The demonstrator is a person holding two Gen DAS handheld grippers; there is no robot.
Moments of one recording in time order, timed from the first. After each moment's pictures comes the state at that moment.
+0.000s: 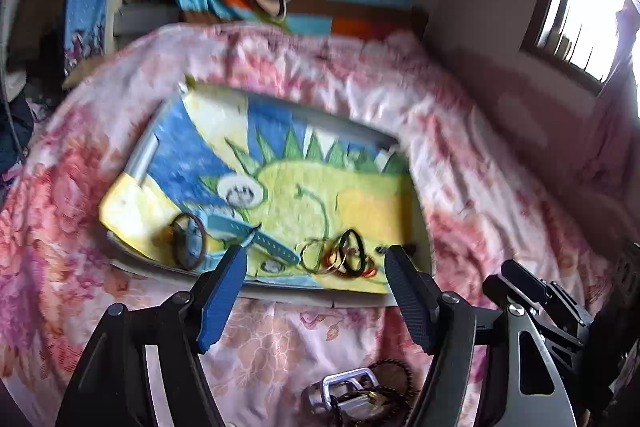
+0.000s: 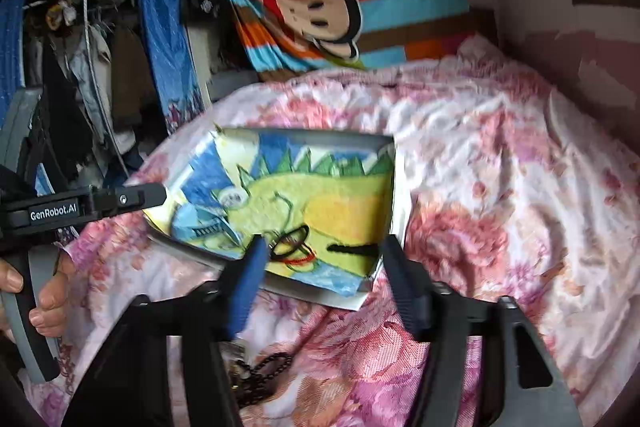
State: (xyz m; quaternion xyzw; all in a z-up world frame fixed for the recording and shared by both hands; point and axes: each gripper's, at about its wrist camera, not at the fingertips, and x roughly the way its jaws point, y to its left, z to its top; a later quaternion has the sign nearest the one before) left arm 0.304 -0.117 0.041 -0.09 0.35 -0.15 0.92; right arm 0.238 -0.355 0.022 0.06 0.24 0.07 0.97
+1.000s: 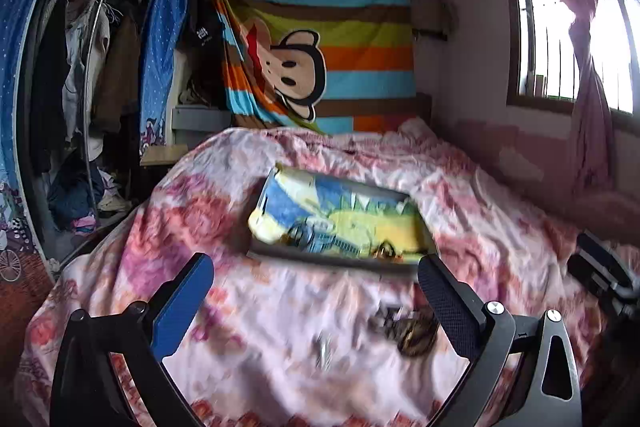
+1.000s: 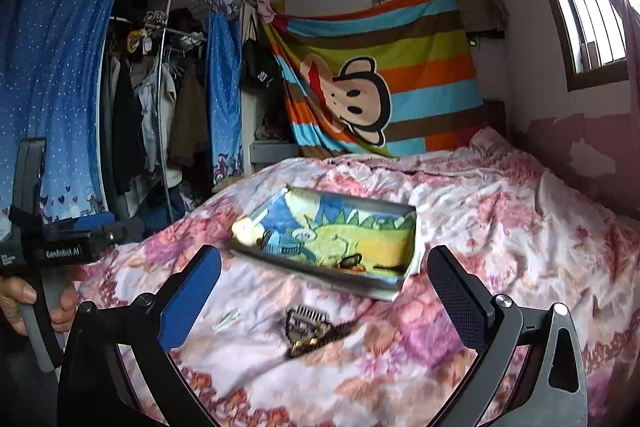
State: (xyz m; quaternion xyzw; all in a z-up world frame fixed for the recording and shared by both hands) left arm 0.093 -0.028 0.060 -0.05 0.17 -0.08 0.98; right arm 0.047 -0.304 0.054 0.01 0.11 0.09 0.99
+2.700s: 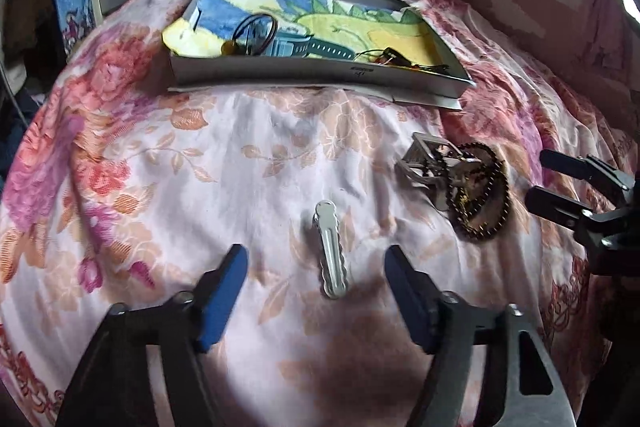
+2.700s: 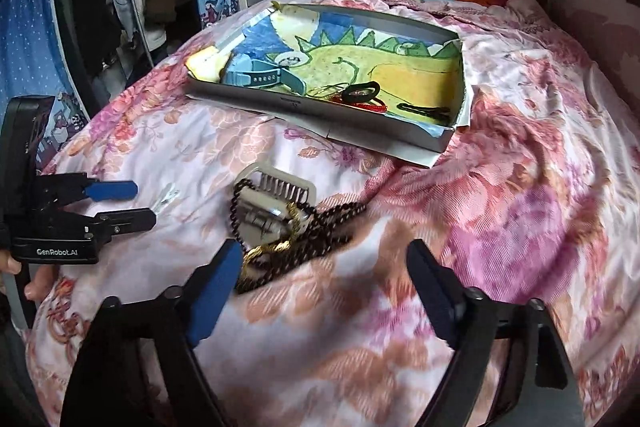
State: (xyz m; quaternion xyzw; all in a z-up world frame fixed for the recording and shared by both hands) left arm 0.207 -0.063 -0.063 0.02 0.45 -0.15 0.88; right arm 0.212 -0.295 -0.063 -0.02 0.40 0.12 0.91
